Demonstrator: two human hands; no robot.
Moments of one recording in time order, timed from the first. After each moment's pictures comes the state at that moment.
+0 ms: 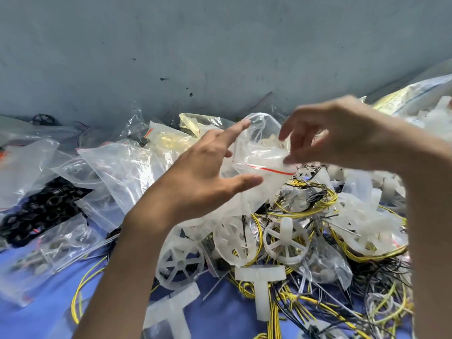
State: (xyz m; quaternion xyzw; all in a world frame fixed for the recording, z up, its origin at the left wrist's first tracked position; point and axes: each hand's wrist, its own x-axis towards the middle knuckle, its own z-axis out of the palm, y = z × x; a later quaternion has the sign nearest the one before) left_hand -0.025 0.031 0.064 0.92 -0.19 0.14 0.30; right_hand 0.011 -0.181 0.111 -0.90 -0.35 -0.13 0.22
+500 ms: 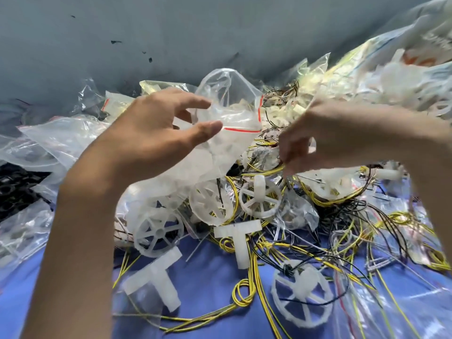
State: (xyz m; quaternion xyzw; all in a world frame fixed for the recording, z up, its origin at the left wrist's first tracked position) left_hand -0.031 0.038 0.072 0.91 -0.18 0.13 0.34; right_hand -0.030 -0.200 0.088 -0.94 -0.33 0.01 0.03
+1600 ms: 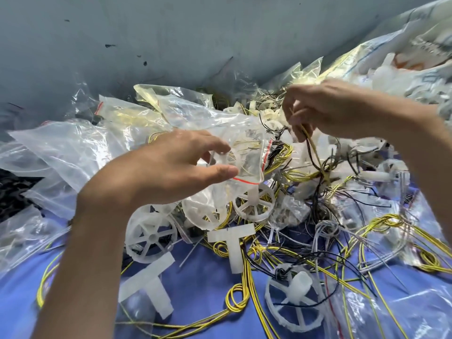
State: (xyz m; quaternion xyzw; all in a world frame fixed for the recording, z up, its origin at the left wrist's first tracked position) left_hand -0.035 0.019 0.066 0.94 -0.26 -0.03 0.20; right_hand 0.013 -0.235 0.086 -0.95 -0.29 -0.09 0.09
